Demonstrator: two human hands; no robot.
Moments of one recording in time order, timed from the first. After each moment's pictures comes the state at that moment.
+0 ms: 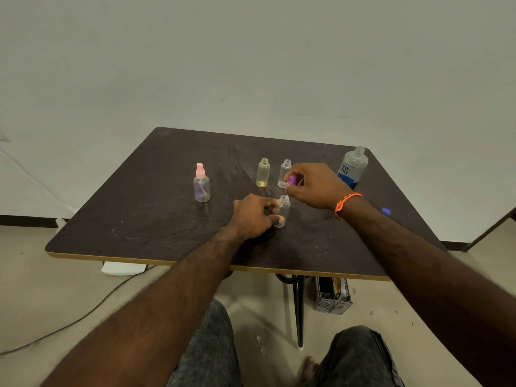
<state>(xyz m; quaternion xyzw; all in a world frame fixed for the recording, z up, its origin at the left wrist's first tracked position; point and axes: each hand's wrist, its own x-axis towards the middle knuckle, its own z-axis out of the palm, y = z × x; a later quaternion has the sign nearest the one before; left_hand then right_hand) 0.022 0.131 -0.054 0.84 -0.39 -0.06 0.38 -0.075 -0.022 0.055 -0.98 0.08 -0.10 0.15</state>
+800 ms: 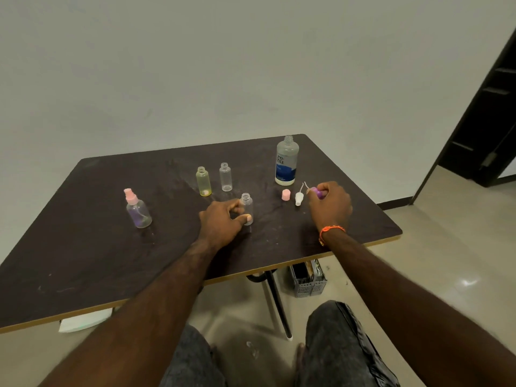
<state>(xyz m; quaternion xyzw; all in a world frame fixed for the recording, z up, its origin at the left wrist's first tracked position) -0.004 0.082 -0.054 0.83 -0.40 -0.02 0.39 -0.179 -0.107 -0.039 -0.73 0.51 -0.40 0.22</state>
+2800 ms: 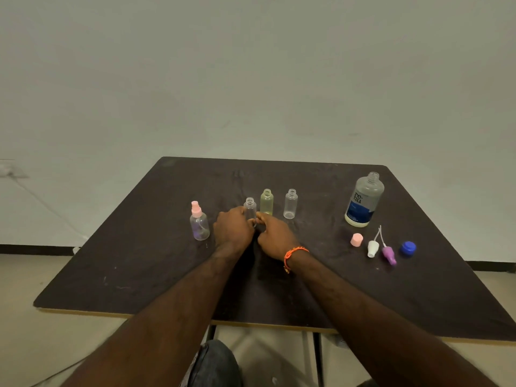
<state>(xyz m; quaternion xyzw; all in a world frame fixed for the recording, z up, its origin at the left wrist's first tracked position) 0.097 0.105 -0.054 0.93 -0.19 0.03 0.32 0.014 0.005 -0.041 -0.91 0.17 -0.08 0.36</state>
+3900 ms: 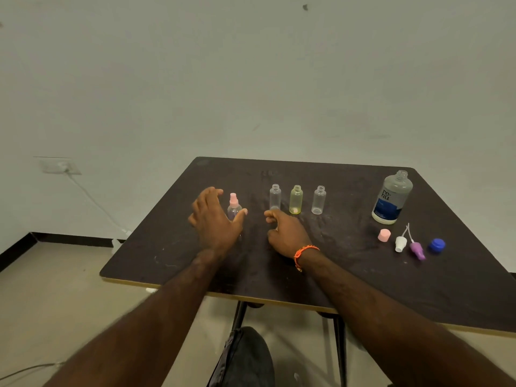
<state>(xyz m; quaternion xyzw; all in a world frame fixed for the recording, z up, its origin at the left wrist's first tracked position) 0.088 0.226 -0.042 0.89 -0.13 0.23 0.37 0.004 0.061 -0.037 -0.92 0.13 -0.10 0.36</state>
